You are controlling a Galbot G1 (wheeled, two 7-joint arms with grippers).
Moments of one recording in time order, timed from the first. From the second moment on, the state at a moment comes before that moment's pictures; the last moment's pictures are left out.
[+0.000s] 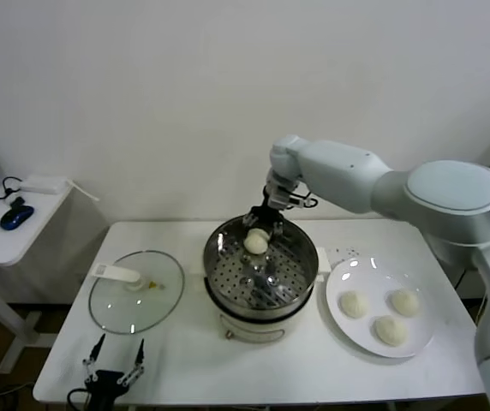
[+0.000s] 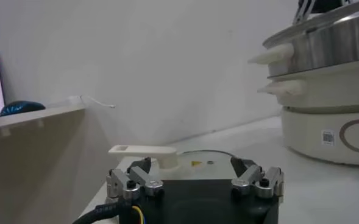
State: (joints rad) left arm 1.67 -1.55 -0.80 -1.71 0.07 -0.44 0.20; right arm 0.56 1.43 -1.53 0.70 0.13 0.82 -0.94
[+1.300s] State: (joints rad) left arm 1.69 -1.54 -0.80 -1.74 0.08 -0.44 0.20; right arm 1.11 0.96 -2.13 1.43 0.77 0.28 -0.86
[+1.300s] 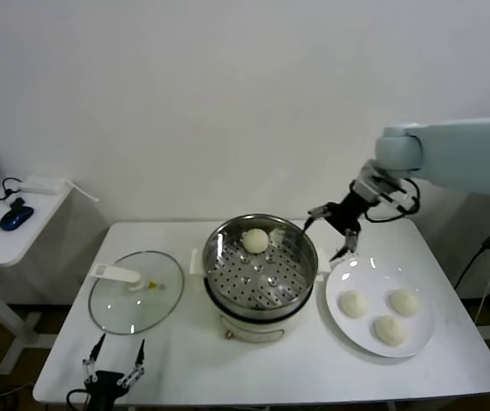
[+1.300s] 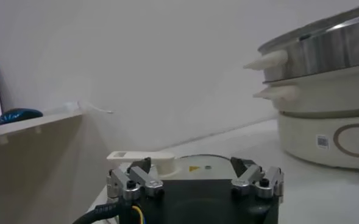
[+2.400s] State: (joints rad) left arm 1.70 -1.54 -0.83 -1.71 0.10 -0.45 0.20; right arm 0.65 0.83 -1.86 1.35 0.57 -0.31 -0.84
